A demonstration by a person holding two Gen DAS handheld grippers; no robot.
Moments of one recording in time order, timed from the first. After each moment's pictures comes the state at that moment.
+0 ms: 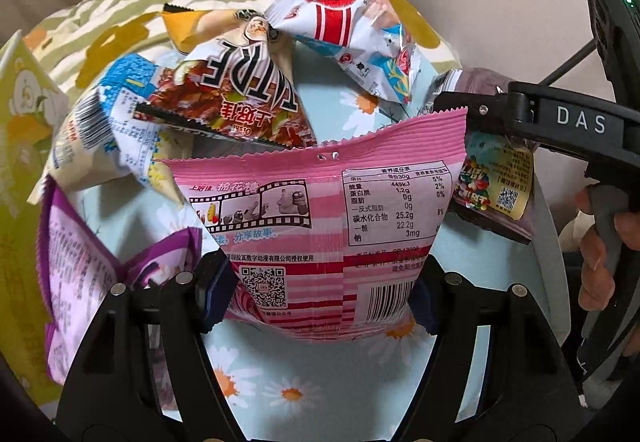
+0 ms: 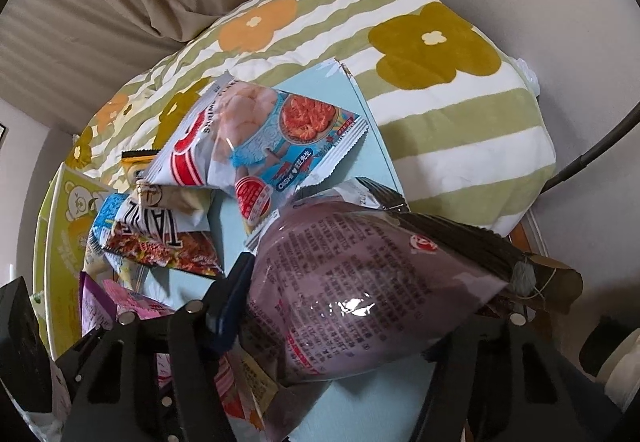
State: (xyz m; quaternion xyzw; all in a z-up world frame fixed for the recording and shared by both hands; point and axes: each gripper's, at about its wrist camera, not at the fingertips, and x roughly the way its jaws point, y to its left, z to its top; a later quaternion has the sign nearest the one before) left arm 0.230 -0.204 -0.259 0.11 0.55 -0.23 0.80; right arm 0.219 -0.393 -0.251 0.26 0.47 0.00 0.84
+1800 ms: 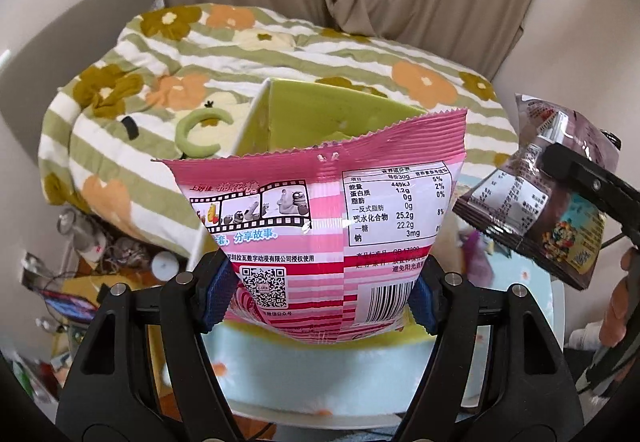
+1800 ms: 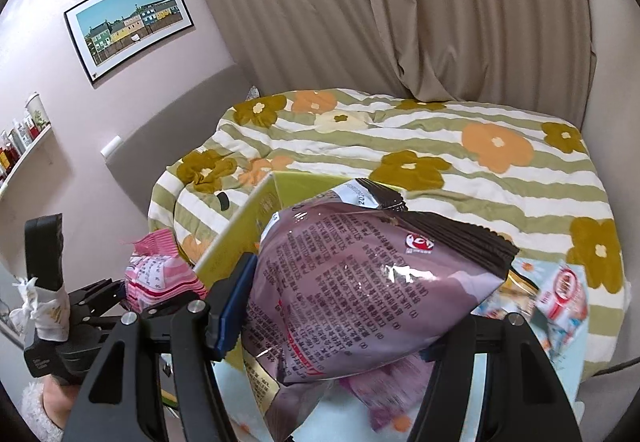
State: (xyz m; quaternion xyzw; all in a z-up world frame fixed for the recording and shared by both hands) left arm 0.209 0.178 -0.075 -0.06 0.44 -0.01 0.89; right arm 0.194 -0.094 -0.033 0.06 0.32 0.25 0.91
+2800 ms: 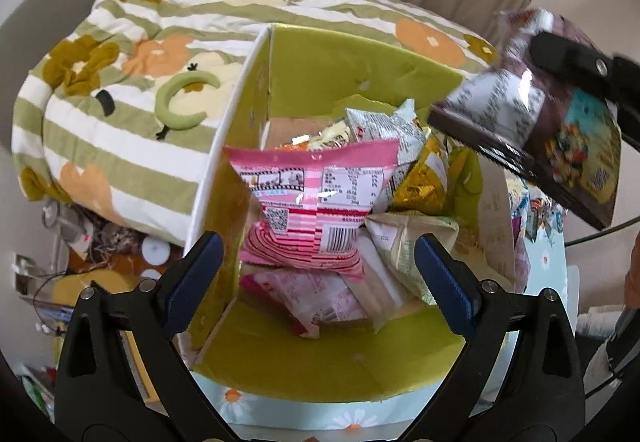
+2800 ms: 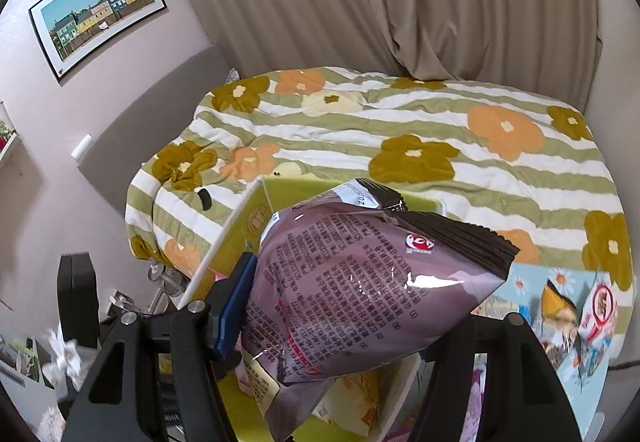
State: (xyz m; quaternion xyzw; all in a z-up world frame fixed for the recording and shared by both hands) left arm 0.265 0.198 -0.135 -0.06 0.51 -0.03 0.86; right arm 0.271 -0.035 -0.043 0.07 0.36 0.23 0.90
